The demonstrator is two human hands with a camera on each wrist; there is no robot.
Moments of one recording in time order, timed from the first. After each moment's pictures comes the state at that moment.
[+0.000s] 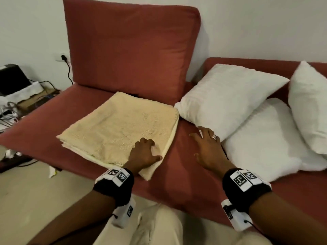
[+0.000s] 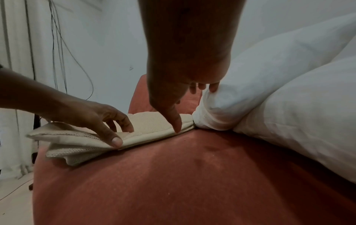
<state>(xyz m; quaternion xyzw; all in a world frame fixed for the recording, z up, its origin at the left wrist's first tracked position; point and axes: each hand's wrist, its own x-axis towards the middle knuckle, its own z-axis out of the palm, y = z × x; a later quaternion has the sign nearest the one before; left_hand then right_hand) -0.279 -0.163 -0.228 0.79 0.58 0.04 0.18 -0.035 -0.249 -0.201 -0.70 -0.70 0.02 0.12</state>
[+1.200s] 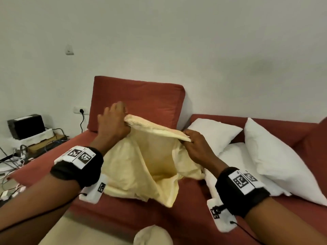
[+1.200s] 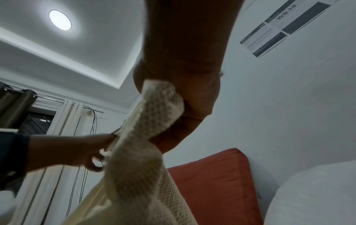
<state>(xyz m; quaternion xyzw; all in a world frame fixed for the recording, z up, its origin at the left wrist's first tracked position) -0.338 -0.239 0.051 0.74 0.56 0.35 -0.13 -0.075 -0.339 -0.008 -0.54 -0.69 0.09 0.48</state>
